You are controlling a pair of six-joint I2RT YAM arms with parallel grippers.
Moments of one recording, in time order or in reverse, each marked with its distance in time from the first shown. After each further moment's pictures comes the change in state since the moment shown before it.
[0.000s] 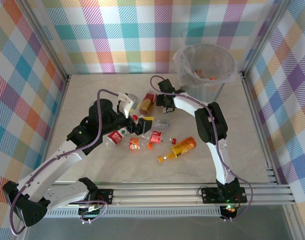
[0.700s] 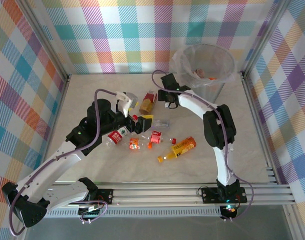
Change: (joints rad) left arm 0.000 -0.015 -0.003 0.035 -0.020 -0.028; right arm 0.006 -0.179 -0.063 0.004 0.012 -0.098
